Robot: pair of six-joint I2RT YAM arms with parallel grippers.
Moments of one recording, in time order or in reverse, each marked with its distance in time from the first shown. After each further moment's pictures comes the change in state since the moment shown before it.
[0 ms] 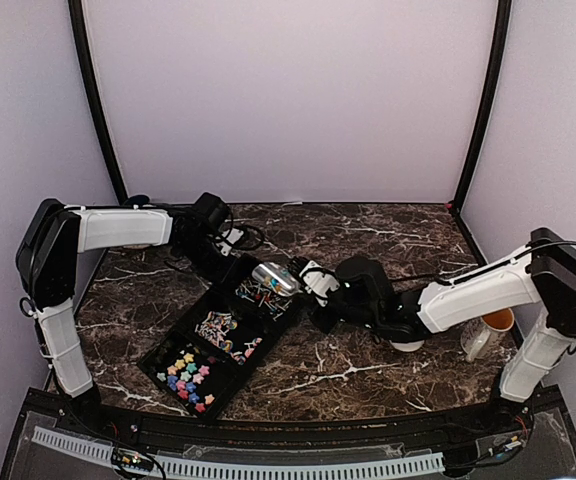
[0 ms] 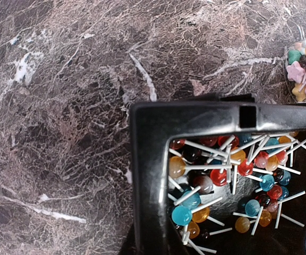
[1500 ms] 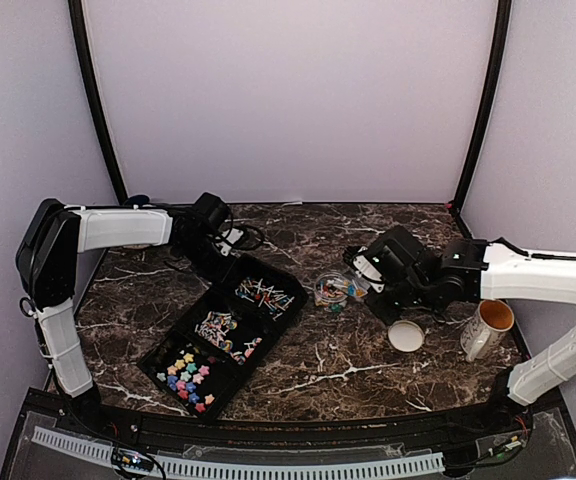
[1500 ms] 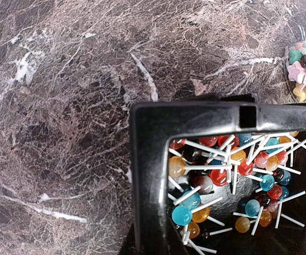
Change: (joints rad) left arm 0.001 0.000 0.000 -0.001 -0.003 -0.001; right arm -0.050 -0.342 0.157 -1.015 0.218 0.171
